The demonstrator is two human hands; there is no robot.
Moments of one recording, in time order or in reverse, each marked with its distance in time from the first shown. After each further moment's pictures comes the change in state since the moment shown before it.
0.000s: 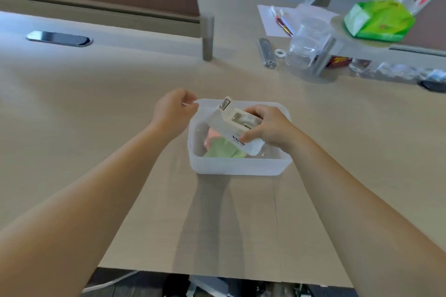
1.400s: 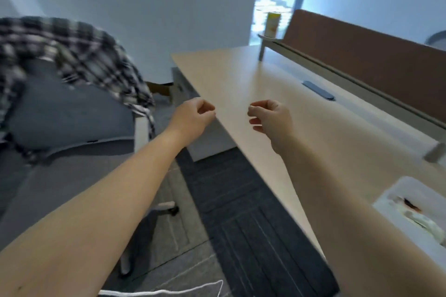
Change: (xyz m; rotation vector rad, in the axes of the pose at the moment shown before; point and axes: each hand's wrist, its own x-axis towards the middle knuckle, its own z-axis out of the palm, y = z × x) left_hand -0.352 -0.073 -0.271 0.047 0.738 -0.348; right_hand -0.211 -0.209 0.265 0.246 -0.554 -0.481
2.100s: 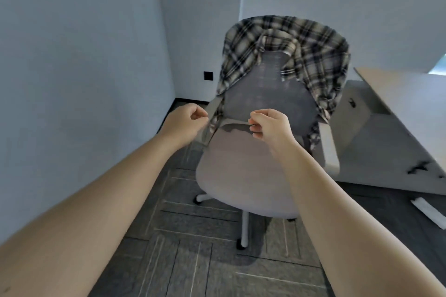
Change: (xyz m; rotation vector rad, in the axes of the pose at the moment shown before) left_hand -0.236 -0.280 -0.400 0.137 0.451 -0.464; right_hand -0.174 -0.034 0.498 0.001 -0.569 0.089
